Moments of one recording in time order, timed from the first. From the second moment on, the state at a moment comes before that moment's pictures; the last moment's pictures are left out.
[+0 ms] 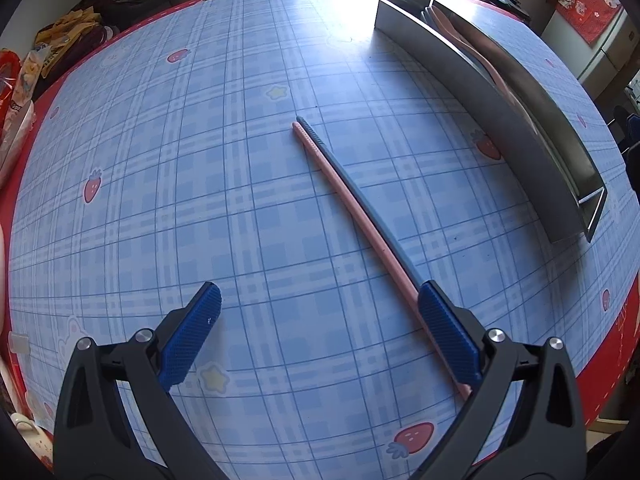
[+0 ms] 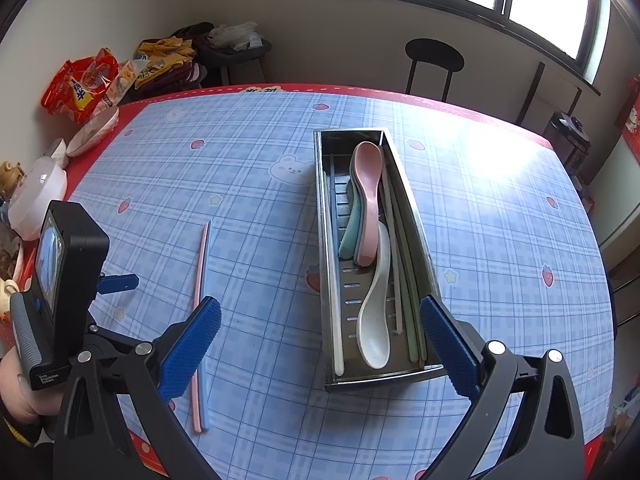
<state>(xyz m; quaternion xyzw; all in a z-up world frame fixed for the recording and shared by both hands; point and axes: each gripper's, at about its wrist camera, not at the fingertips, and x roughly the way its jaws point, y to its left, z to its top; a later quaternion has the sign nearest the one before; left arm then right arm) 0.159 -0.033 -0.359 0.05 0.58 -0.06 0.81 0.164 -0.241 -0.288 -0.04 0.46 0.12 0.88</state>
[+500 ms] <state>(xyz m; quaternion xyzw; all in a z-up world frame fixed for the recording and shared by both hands) 0.162 -0.028 -0.355 0.08 0.59 -0.05 0.80 0.169 -0.234 -0.287 -0.02 0.46 0.14 0.88</state>
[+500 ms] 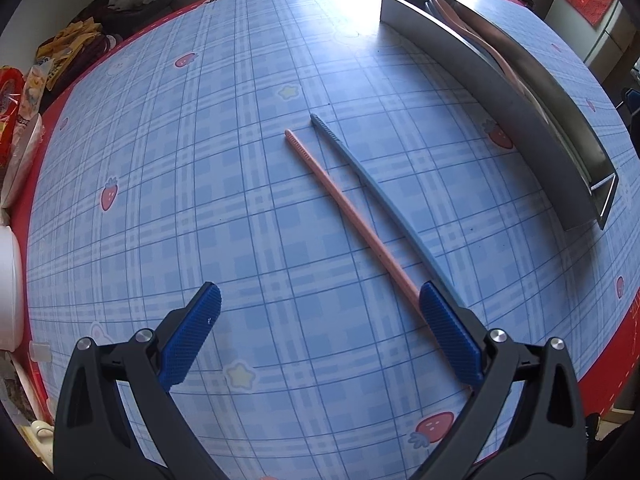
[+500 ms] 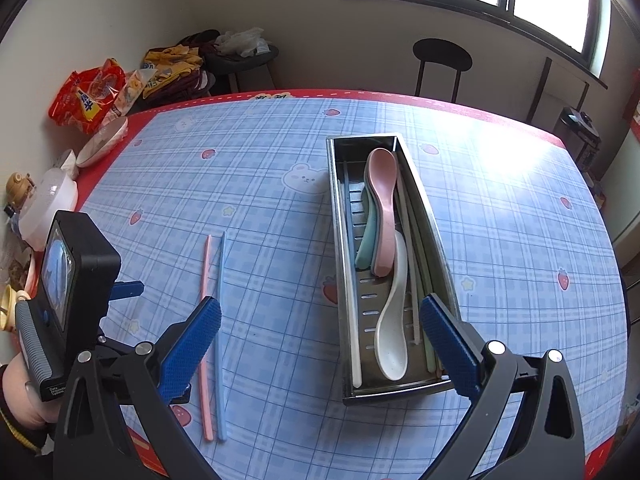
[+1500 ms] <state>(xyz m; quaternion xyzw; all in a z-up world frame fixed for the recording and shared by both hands) 0.153 0.046 -0.357 0.07 0.61 -0.03 0.79 0.165 -0.166 -0.309 -0.13 0.49 0.23 0.83</state>
